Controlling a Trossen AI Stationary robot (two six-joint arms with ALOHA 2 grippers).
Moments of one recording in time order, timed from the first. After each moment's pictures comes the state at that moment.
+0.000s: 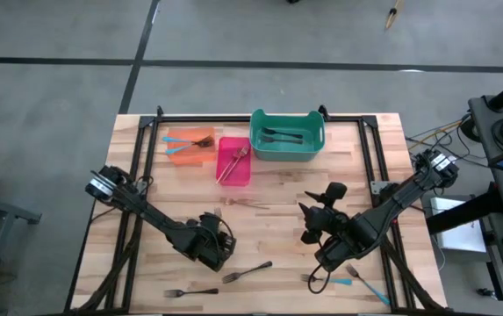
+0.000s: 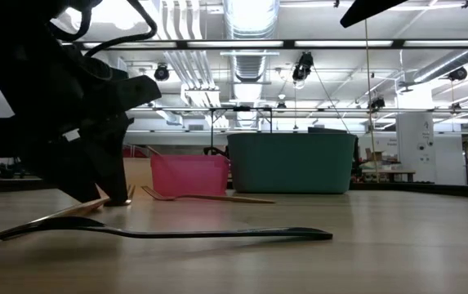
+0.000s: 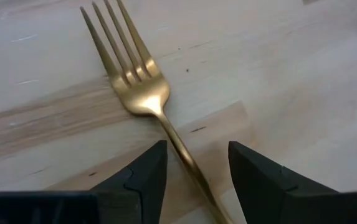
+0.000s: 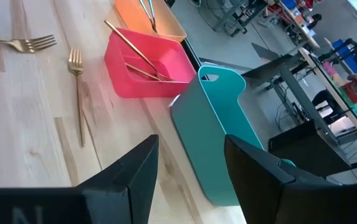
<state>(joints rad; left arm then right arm) -0.56 1.86 1.02 -0.57 -0.51 -1.72 0.63 1.57 1.32 -1.17 1.08 0.73</state>
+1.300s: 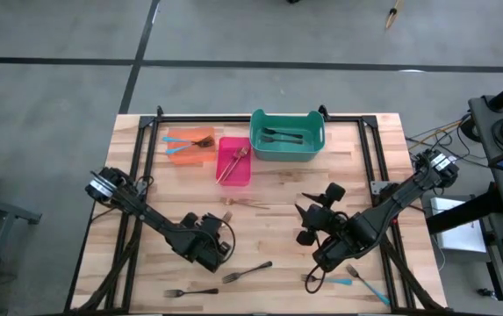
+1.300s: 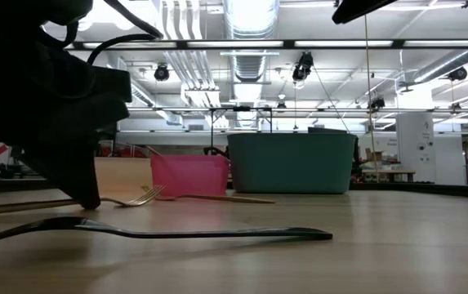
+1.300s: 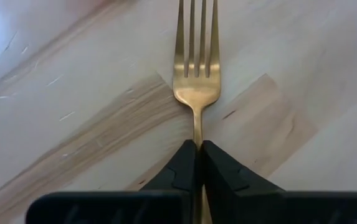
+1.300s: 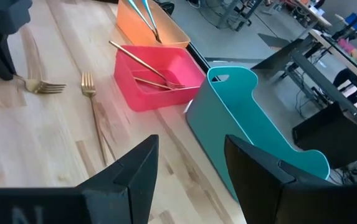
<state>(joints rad) -0.58 1.86 1.01 -0.69 -0.48 -1.46 0.63 1.57 1.32 -1.08 1.07 0.83</state>
